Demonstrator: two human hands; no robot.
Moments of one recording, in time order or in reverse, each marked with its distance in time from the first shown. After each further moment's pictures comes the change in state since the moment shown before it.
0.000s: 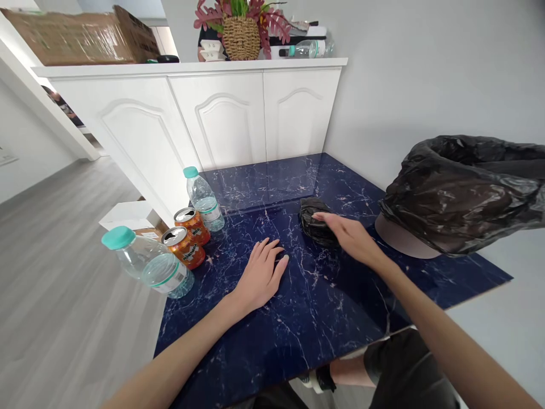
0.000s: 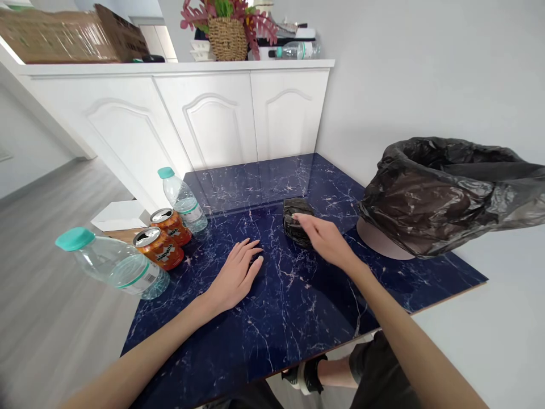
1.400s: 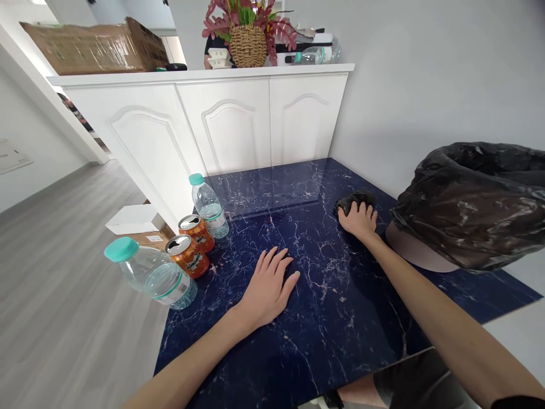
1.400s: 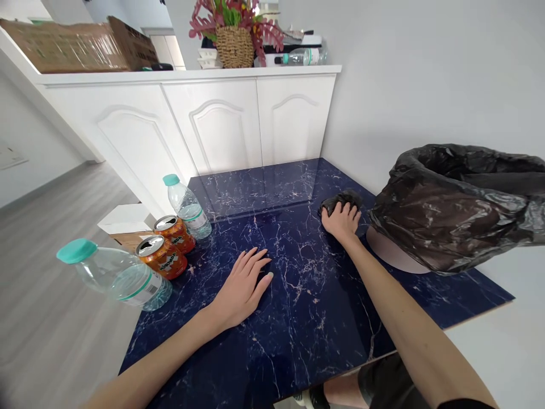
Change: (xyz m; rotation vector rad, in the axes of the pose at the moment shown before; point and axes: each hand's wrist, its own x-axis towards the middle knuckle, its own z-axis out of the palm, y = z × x) left_hand -0.002 0.003 -0.001 0.096 -0.051 0.032; right_hand 0.091 0.140 0.016 -0.696 0.189 0.624
